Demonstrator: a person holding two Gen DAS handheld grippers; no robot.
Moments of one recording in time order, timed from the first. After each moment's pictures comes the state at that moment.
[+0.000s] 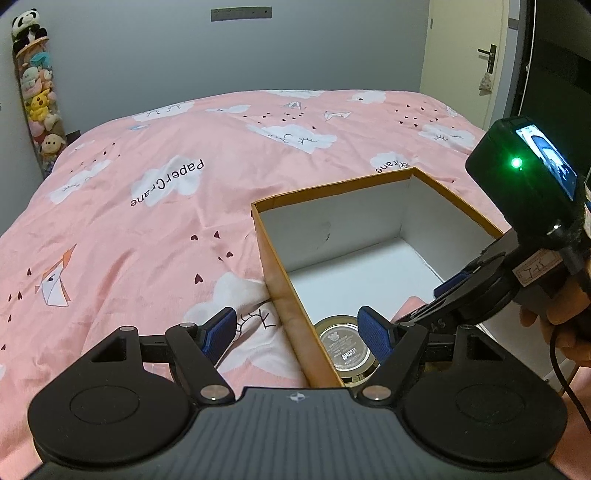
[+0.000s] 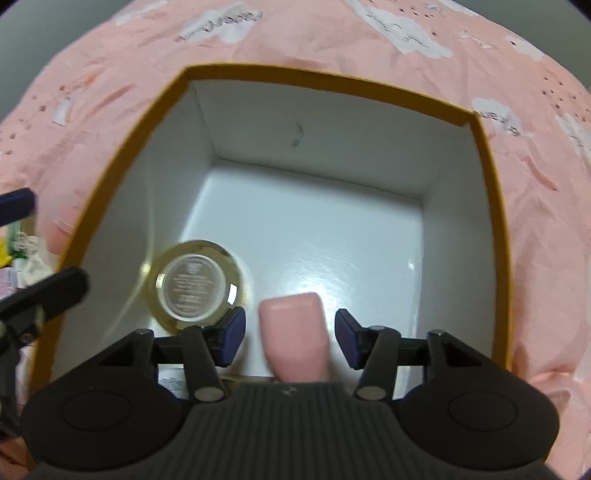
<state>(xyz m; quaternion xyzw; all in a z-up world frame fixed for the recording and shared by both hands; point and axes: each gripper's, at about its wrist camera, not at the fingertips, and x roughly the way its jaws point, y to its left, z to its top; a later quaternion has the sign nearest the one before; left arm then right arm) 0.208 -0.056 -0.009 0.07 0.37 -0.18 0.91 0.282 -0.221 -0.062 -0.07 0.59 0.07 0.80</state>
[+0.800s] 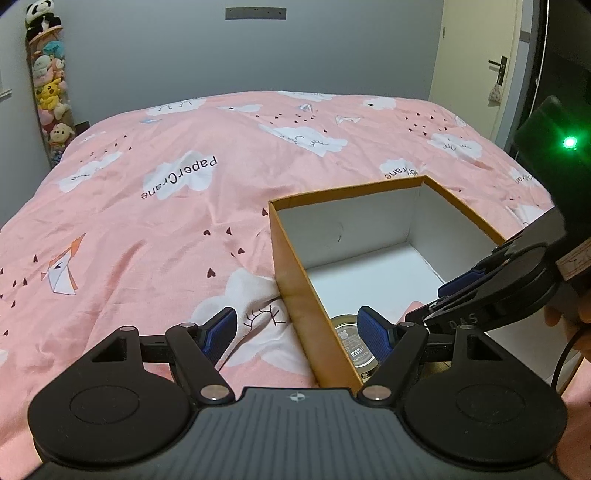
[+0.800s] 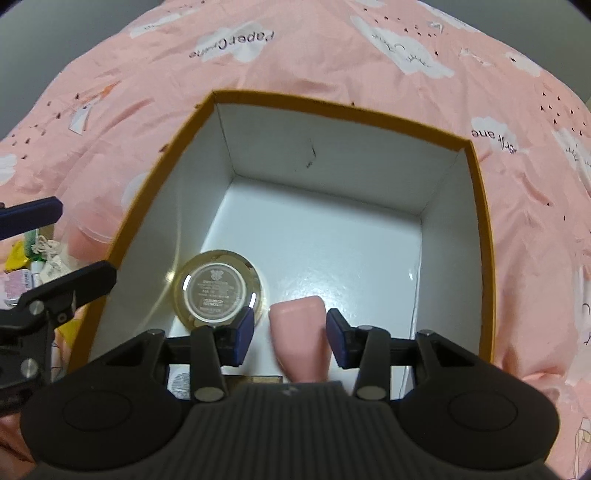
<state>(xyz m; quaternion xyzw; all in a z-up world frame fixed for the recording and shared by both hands) 0.205 -0.042 -0.005 0.05 0.37 -0.17 0.91 0.267 -0.210 -0.035 -0.06 0.56 0.09 0.82</state>
